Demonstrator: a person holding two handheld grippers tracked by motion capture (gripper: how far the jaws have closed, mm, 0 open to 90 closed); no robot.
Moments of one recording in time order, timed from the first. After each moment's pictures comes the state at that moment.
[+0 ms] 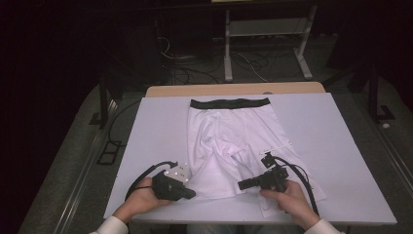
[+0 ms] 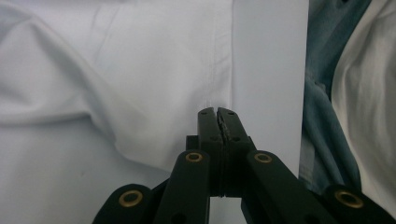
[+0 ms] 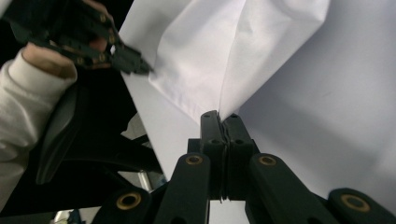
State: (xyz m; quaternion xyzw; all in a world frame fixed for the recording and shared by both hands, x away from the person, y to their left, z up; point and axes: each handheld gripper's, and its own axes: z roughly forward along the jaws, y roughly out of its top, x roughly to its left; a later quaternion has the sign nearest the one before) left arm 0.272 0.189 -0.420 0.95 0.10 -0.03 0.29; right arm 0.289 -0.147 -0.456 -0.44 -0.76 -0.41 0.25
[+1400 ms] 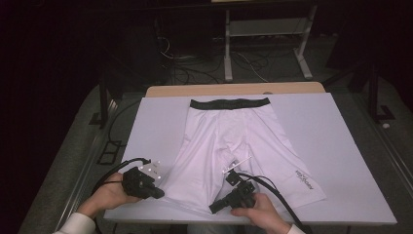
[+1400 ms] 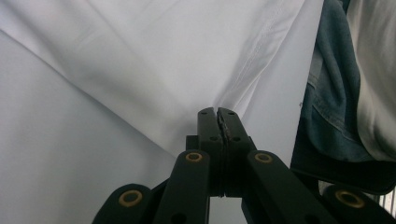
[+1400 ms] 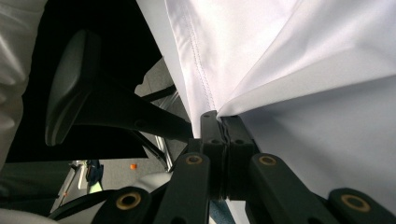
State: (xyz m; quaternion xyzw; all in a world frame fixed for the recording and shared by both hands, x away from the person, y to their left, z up) left arm 0.277 0.253 -0.409 0.97 0.12 -0.05 0.21; right arm 0.266 -0.058 -0.472 -0.37 -0.80 -0.35 0.31
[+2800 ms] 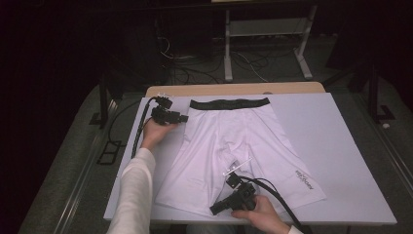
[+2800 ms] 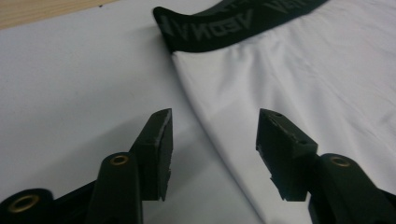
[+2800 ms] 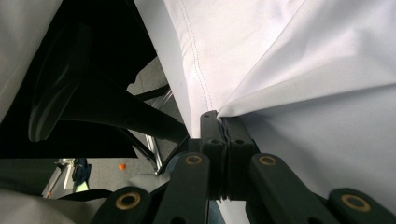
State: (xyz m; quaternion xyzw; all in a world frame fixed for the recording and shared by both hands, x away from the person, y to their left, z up) left arm 0.513 0.220 -0.437 0.81 0.44 0.08 0.37; right arm 0.262 -0.061 -0.475 -0.36 -0.81 -0.35 0.29
